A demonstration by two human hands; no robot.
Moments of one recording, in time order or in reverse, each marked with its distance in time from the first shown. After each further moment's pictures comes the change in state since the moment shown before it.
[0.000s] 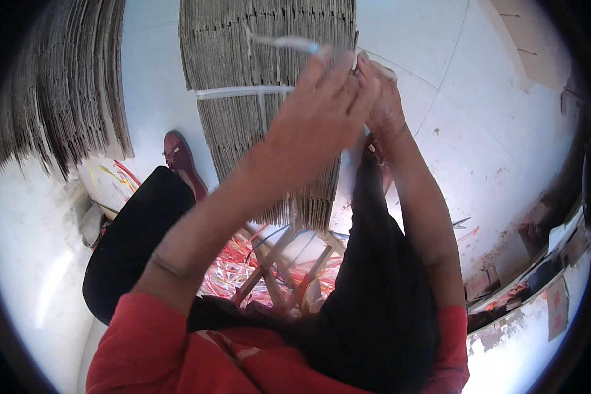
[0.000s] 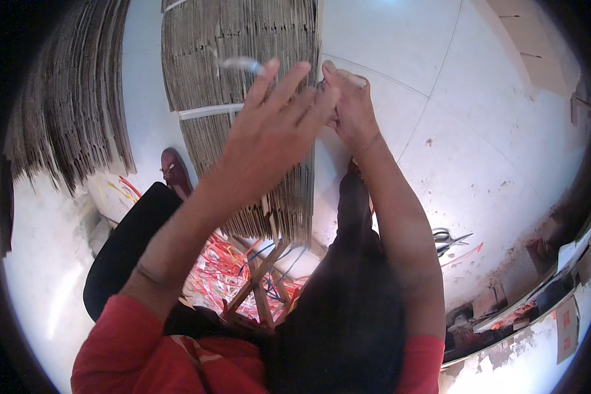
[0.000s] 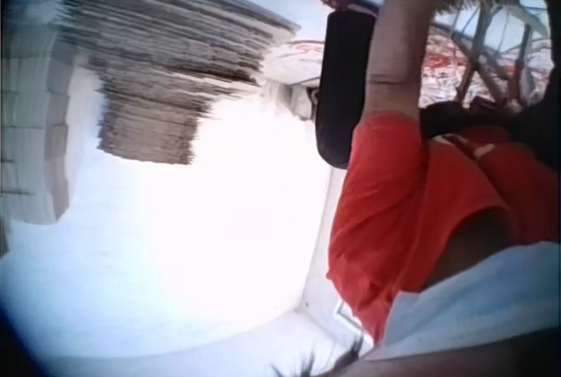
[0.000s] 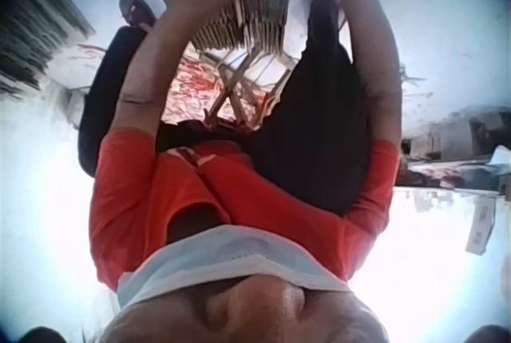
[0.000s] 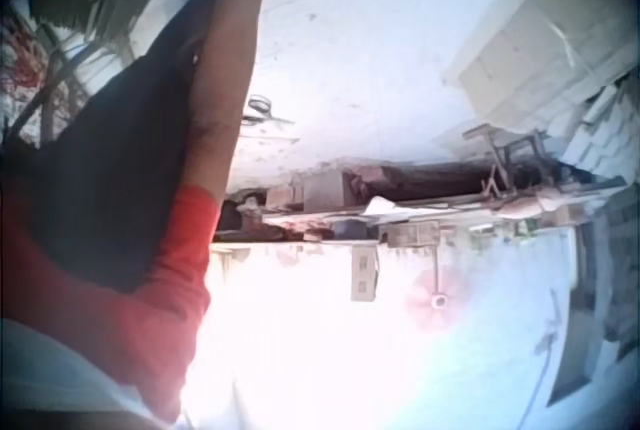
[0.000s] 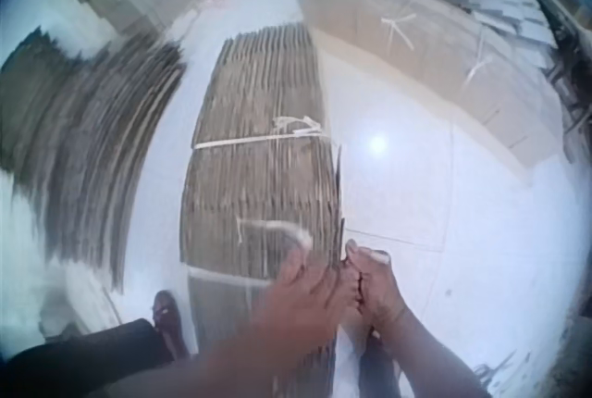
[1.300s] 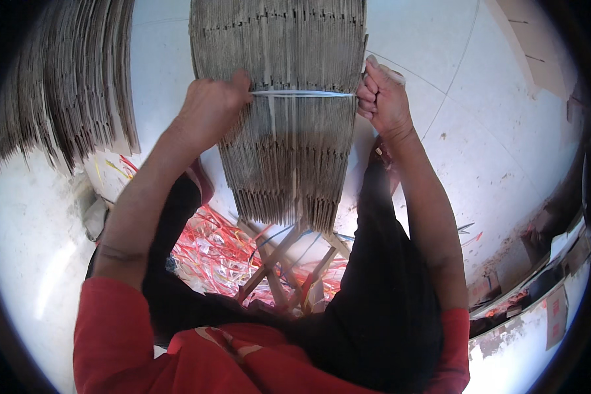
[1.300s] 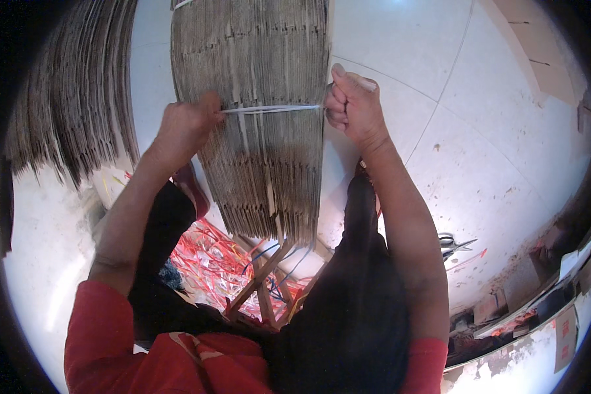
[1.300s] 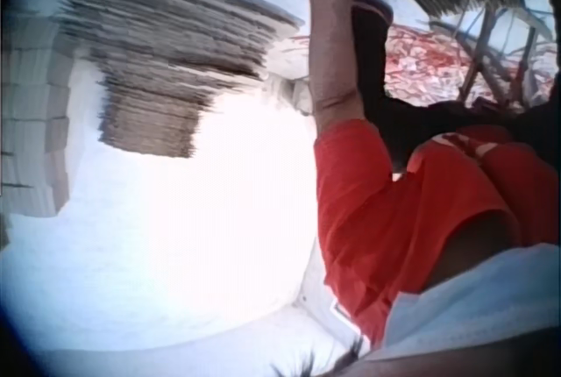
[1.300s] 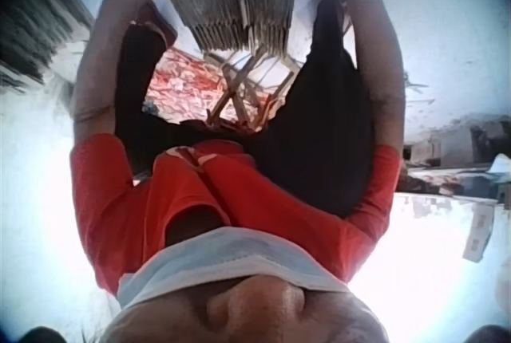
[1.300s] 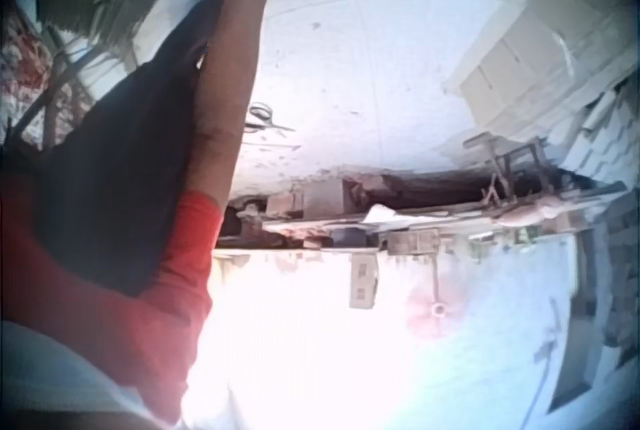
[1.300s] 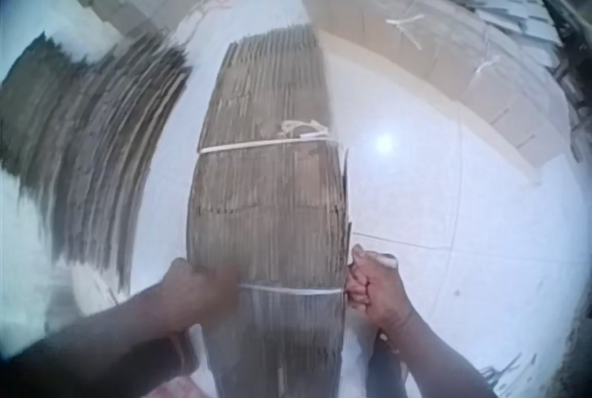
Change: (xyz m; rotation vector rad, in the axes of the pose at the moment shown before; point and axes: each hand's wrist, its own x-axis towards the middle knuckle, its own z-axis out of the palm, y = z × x) left_hand -0.085 -0.109 -0.003 -0.193 -0.413 -0.211; right_hand -0.003 -0.011 -0.010 0.054 -0.072 0.189
